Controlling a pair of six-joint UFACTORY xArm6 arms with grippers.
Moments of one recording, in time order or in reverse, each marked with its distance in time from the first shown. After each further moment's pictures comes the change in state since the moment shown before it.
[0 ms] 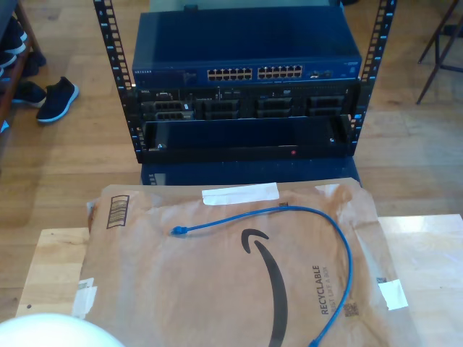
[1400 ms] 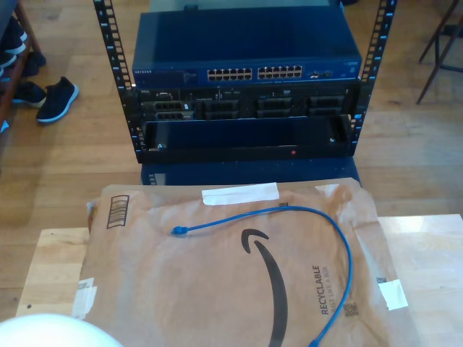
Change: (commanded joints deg) left arm -0.1 0.1 -1.0 0.2 0.9 0.0; right arm 0.1 -0.6 -1.6 -0.2 1.9 0.1
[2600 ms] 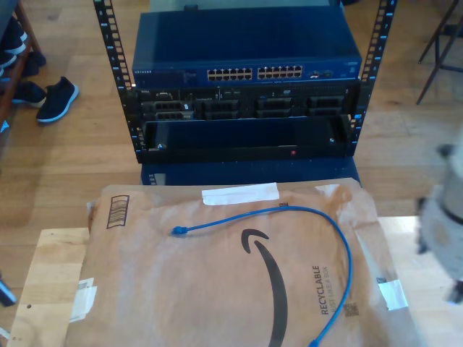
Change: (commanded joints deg) left arm -72.9 6.7 -36.7 -9.6 27.2 -74.6; right arm 91.3 7.8 -33.9 4.6 16.9 81.7
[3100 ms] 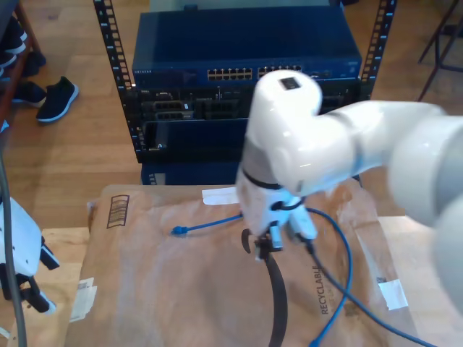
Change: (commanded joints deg) left arm -3.4 6.2 -3.2 -9.0 -5.9 -5.4; right arm 18.1 33.5 -21.6 12.1 -20.2 9.5
